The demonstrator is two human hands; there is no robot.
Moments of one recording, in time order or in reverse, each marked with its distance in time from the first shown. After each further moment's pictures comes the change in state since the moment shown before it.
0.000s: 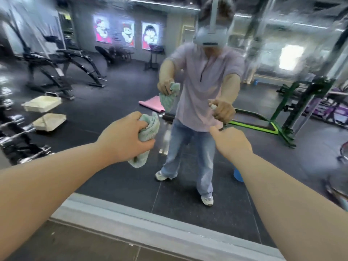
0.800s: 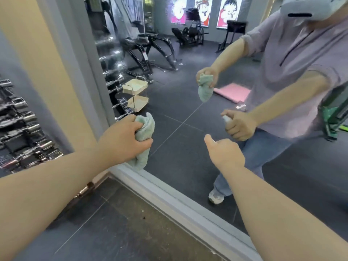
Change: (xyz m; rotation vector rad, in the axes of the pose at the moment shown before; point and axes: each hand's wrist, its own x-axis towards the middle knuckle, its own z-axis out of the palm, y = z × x) left_hand -0.089 -0.457 -0.093 0.066 0.038 -0.426; right_hand 0.014 -0.385 0.379 0.034 -0.273 -0.119
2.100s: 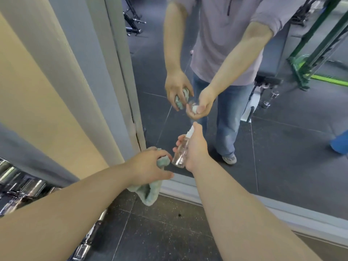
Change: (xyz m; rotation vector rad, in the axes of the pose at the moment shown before) left_hand 0.177 -0.367 0.045 -0.217 -0.878 0.114; right_hand 0.097 -0.352 0.290 1.380 -0.133 0.792
